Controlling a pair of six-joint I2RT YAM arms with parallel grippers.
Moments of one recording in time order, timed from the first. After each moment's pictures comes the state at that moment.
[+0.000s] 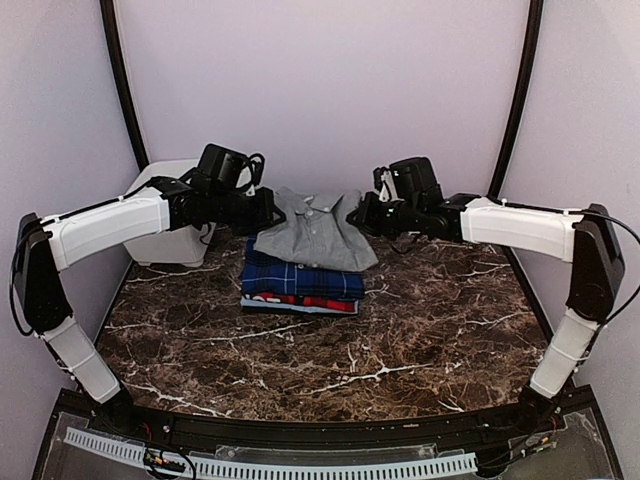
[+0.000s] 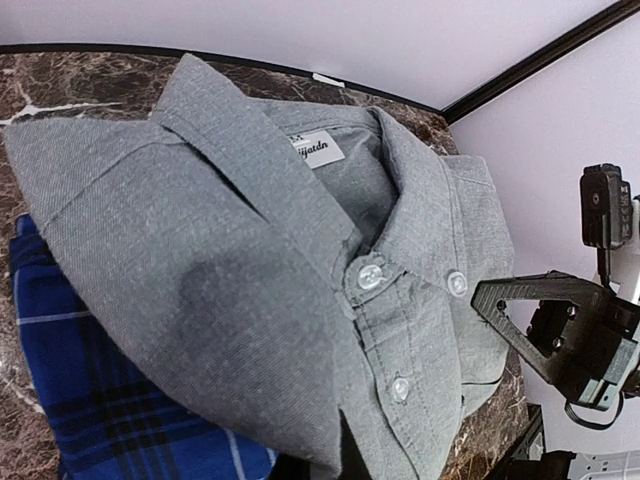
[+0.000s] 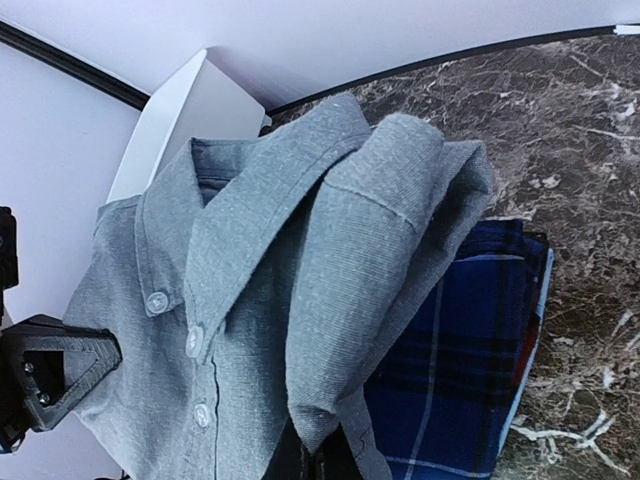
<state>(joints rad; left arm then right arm) -0.64 1.65 1.42 -0.39 0.13 -0.67 0.68 1.70 1.33 -0.13 -0.15 0.76</state>
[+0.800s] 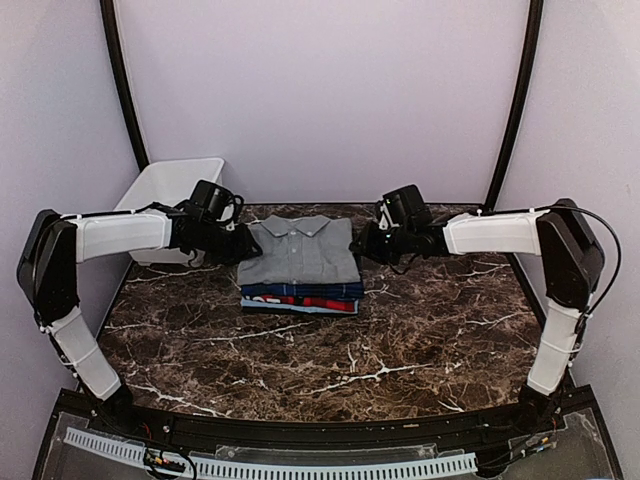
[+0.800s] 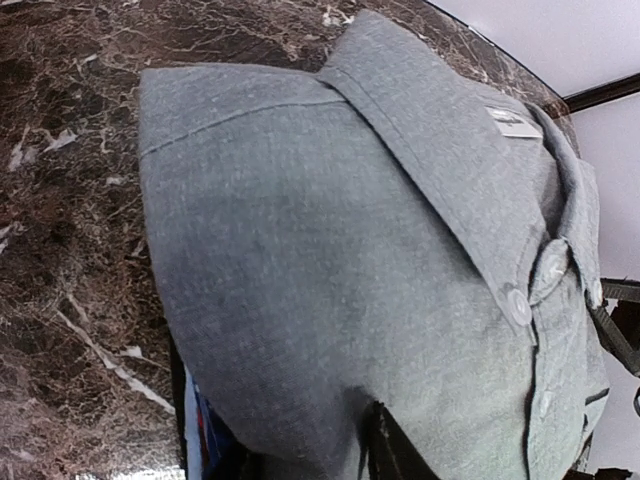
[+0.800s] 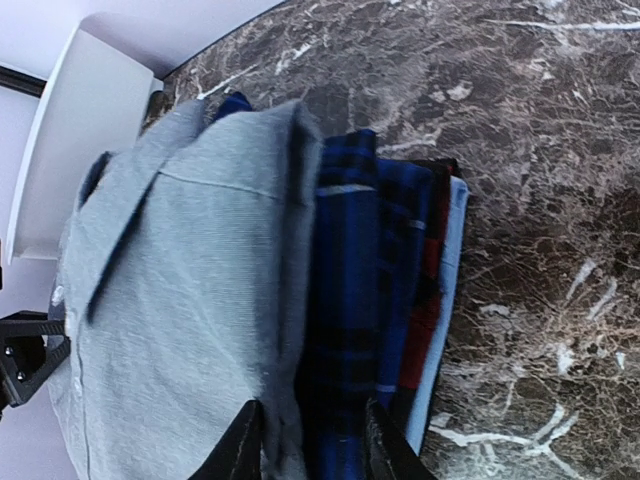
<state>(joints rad) -0.47 1.69 1.20 -0.34 0.18 -0.64 0.64 1.85 1.27 -0.09 -0.15 0.77</state>
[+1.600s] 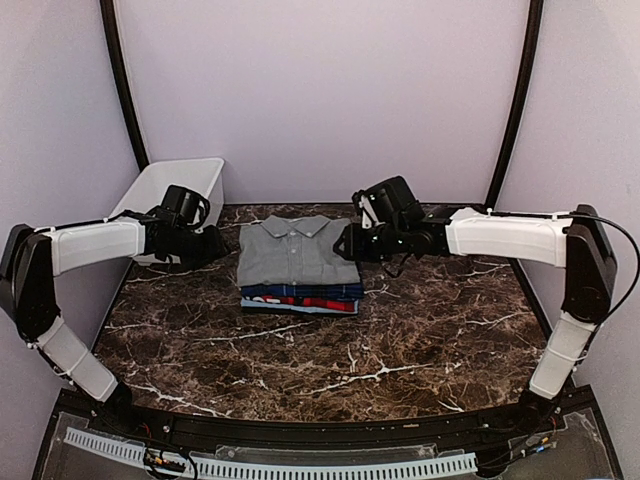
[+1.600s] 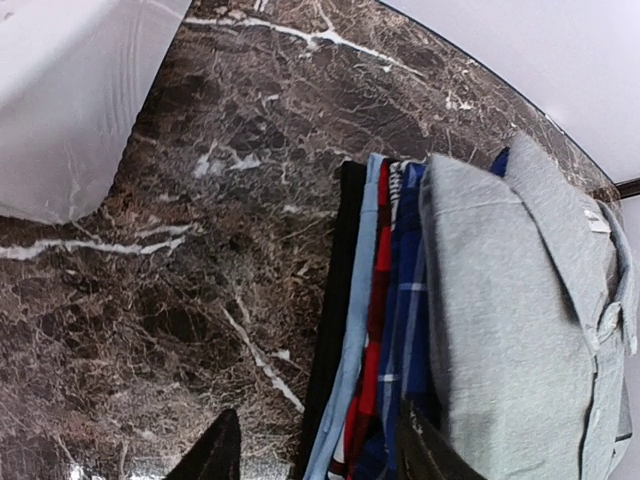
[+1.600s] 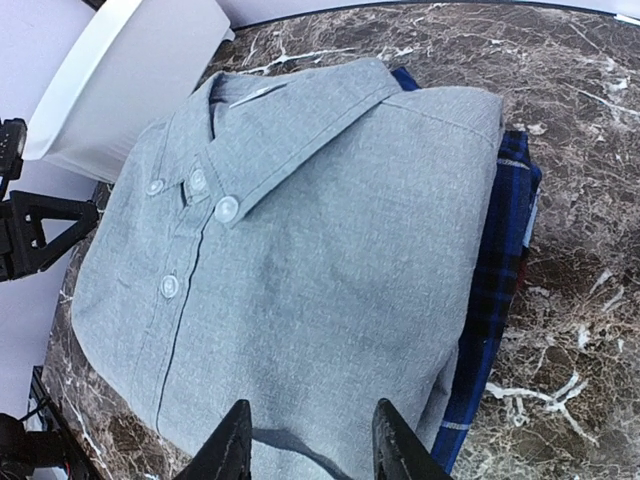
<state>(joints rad) -0.36 1.55 1.07 -0.36 0.04 -0.66 0.79 1.75 1.33 -0.26 -0.02 0.59</state>
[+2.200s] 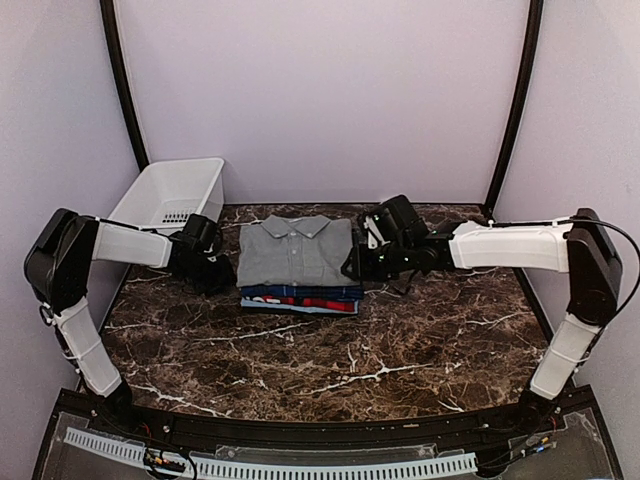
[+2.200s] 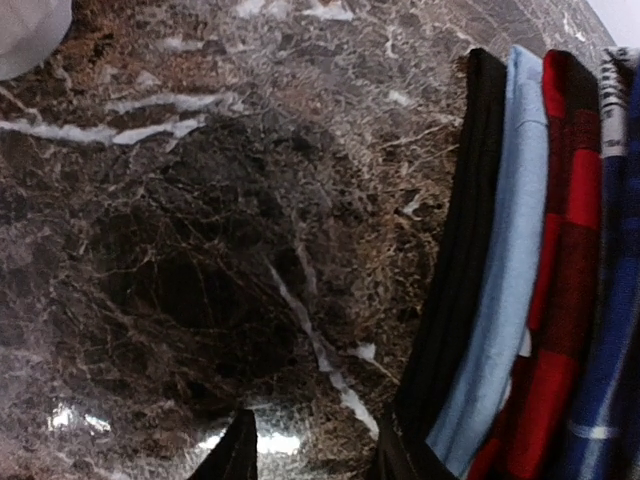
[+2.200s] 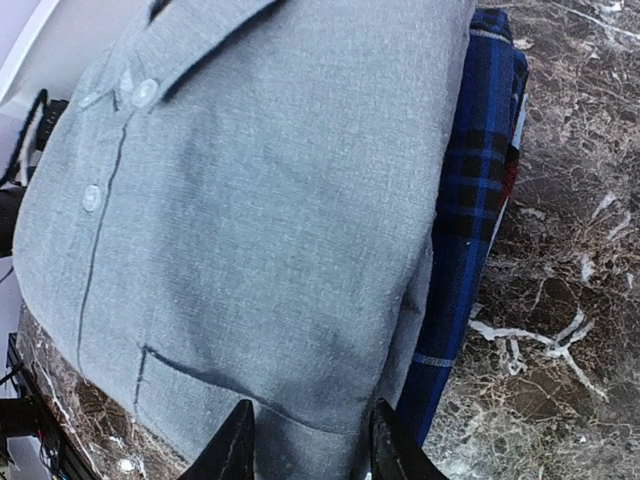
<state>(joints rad) -0.36 1.75 0.99 -0.25 0.08 -0.73 0.80 1.73 1.20 -0.25 -0.05 0.59</state>
